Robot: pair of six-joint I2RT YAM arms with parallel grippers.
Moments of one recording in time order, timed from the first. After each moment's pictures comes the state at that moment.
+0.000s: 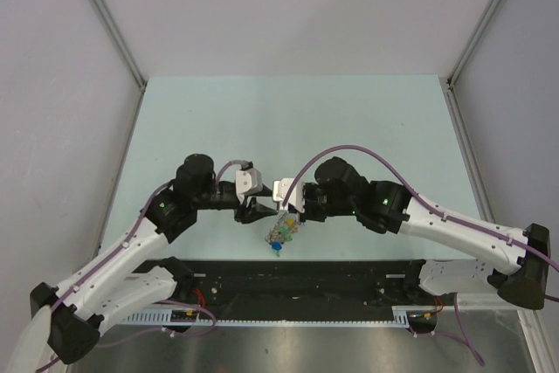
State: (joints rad) left arm -0.64 0.83 0.71 -0.23 0.72 0.28; right arm 1.10 1.17 1.08 -0.50 -0.16 -0.50
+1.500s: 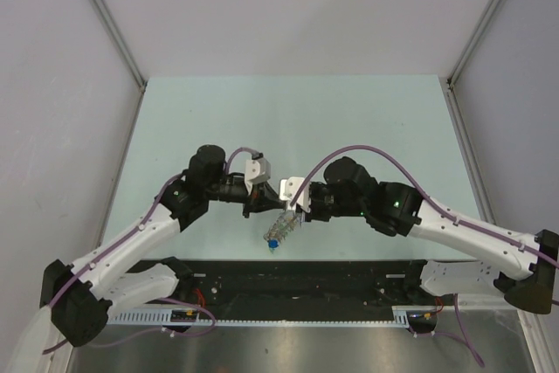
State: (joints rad) left arm -0.63 1.00 0.76 -0.18 0.89 0.22; right arm 1.10 1.12 1.08 -0.50 -0.17 -0.49
